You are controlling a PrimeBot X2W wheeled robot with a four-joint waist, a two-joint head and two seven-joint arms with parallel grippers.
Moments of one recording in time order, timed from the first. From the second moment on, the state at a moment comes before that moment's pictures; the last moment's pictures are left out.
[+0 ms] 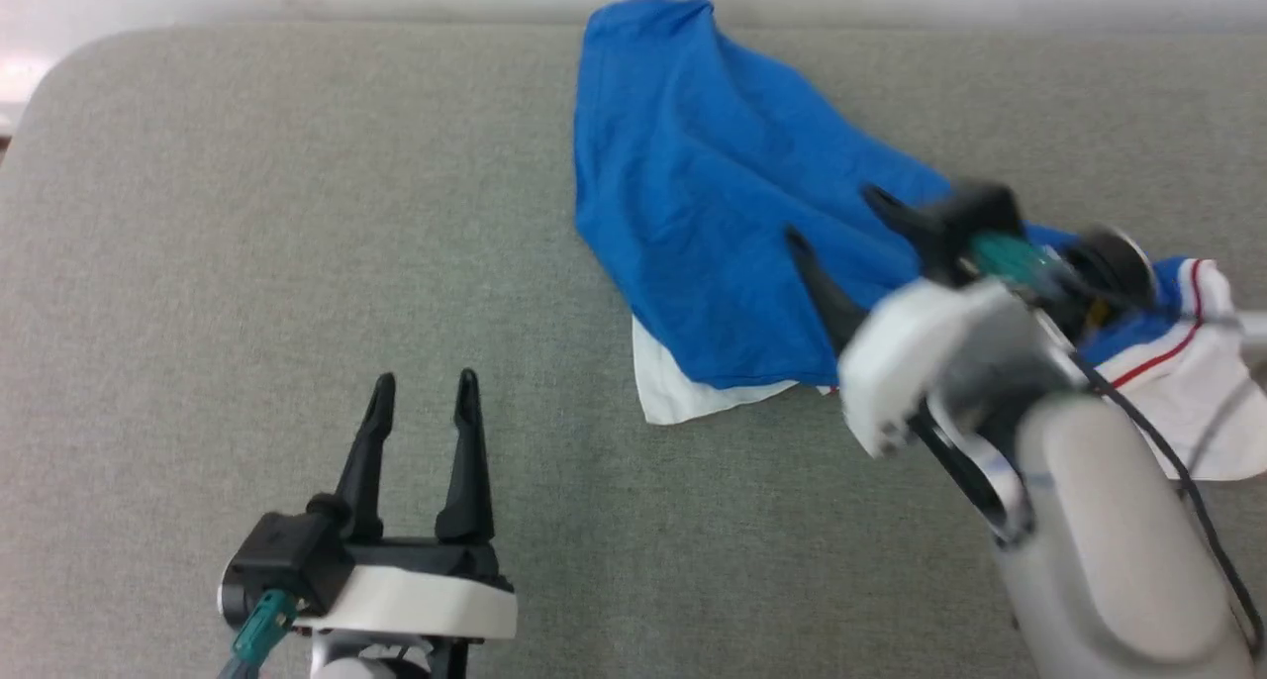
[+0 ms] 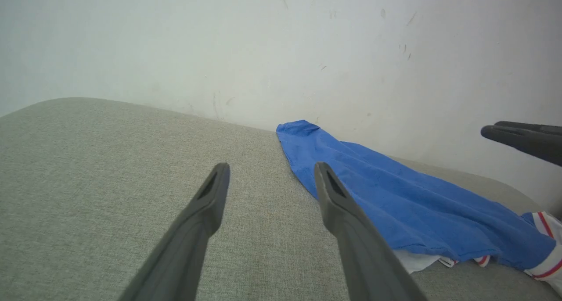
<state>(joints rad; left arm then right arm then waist) 0.02 0.11 -0.21 -0.12 -0.34 0.11 -0.26 -0.41 -0.08 0.25 -0.05 0.09 0.13 0.43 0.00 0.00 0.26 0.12</state>
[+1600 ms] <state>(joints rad) -0.06 0.05 -0.23 -0.03 -0.33 0.04 -0.26 -0.89 -0.05 0.53 0.55 0.19 0.13 0.28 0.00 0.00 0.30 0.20</state>
